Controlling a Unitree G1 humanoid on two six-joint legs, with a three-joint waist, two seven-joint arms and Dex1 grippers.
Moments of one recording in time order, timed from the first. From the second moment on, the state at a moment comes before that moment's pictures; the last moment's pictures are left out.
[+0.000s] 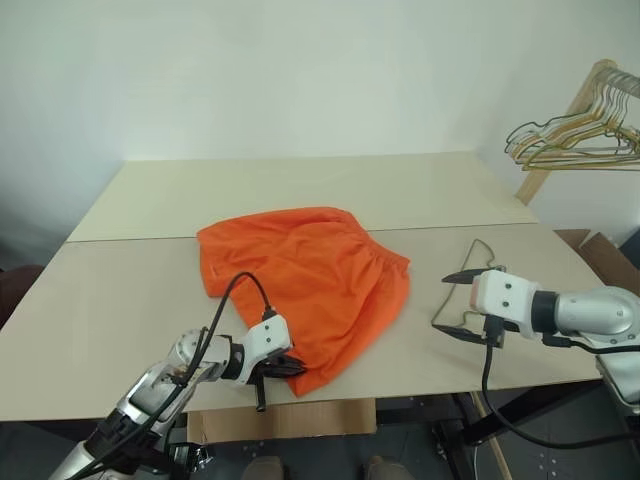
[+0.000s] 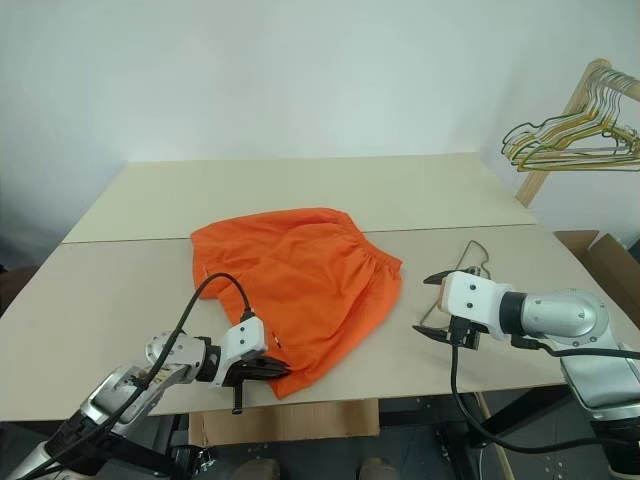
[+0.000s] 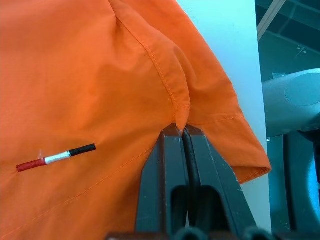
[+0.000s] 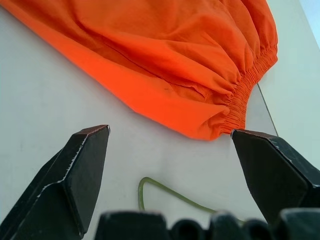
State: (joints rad) left arm -0.17 0.67 -0.37 -0.22 -0.20 0.47 -1.00; right arm -0.11 -0.97 -0.06 -0.26 0.14 0.13 1.04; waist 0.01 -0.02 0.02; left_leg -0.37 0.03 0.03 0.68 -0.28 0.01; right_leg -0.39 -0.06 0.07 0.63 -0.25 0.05
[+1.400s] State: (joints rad) left arm 0.09 0.99 -0.01 -0.29 -0.23 0.26 -1.15; right arm -0.74 -0.70 0.56 0.68 -0.78 -0.80 0.43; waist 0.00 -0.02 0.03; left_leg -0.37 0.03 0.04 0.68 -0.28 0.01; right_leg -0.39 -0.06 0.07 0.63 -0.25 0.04
